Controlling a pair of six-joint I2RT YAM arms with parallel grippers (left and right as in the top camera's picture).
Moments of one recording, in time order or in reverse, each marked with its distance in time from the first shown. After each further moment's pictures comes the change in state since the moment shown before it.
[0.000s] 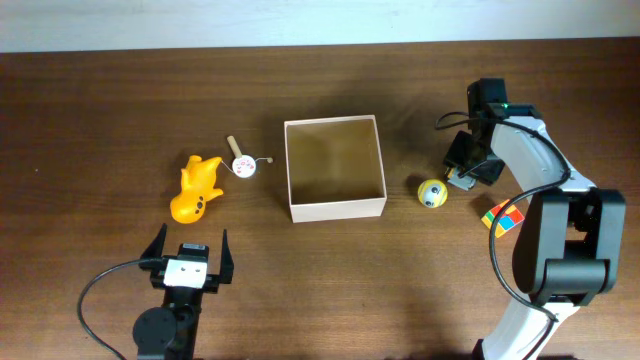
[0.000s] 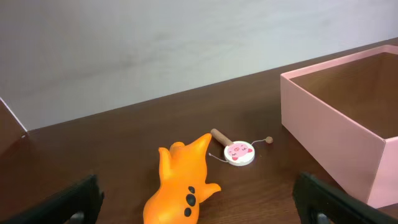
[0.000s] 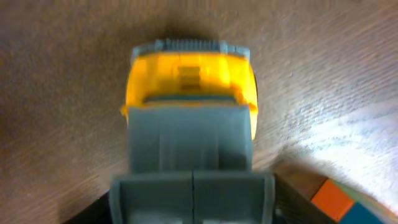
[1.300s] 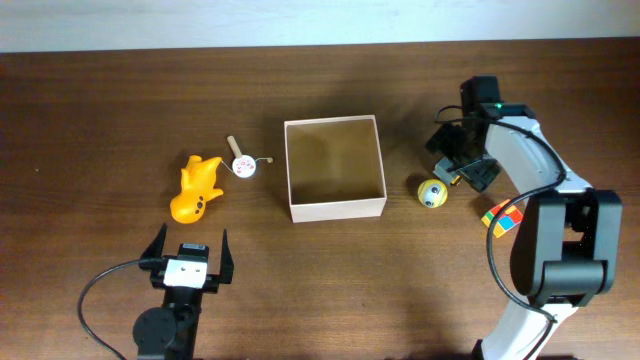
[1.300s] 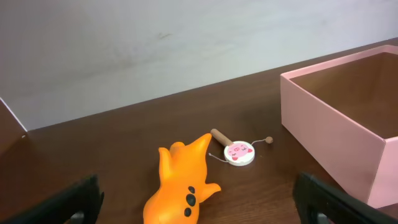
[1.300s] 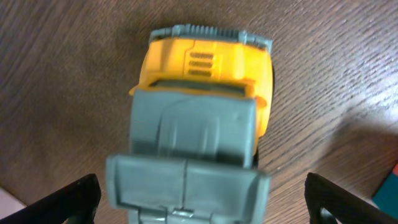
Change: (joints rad) left arm 0.000 0.000 0.000 0.000 0.000 0.000; right arm 0.015 -0.006 0.000 0.016 -0.124 0.274
